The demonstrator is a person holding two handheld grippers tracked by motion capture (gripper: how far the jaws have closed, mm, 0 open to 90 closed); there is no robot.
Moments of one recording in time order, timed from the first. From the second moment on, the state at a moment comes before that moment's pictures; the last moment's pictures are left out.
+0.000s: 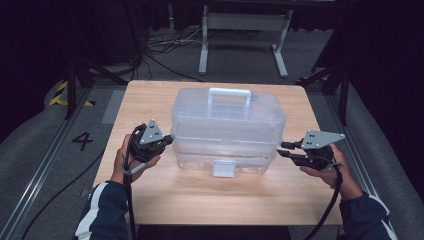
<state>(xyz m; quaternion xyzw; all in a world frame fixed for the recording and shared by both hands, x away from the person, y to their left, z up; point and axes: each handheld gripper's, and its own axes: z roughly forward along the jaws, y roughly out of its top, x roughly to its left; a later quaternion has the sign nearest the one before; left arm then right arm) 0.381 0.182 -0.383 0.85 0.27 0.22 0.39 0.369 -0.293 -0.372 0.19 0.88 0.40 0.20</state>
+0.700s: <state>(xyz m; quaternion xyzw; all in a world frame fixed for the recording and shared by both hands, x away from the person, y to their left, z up) 0.375 0.182 -0.394 0.86 0.27 0.22 0.37 0.370 -0.295 -0.379 0.21 0.88 0.38 0.19</state>
